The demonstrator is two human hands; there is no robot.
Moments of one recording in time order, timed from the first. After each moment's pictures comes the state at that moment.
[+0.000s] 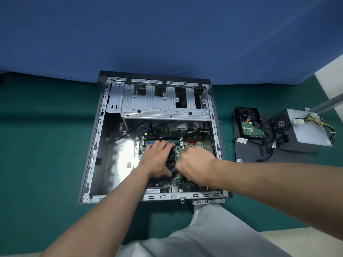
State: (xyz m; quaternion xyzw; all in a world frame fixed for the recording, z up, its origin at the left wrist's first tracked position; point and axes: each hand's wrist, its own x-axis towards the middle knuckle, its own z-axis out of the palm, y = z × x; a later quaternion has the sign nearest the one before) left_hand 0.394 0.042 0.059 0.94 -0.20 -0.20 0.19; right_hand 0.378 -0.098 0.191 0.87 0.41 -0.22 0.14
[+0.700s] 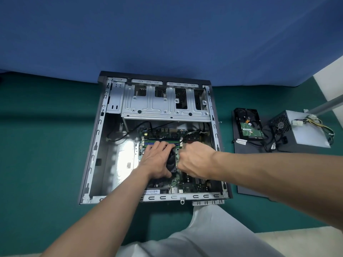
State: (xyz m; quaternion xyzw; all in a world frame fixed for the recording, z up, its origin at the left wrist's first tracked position) left_hand 0.394 0.041 0.062 0.94 -0.20 -0.21 0.18; right_hand 0.393 -0.097 0.206 0.81 0.49 -0.23 0.22
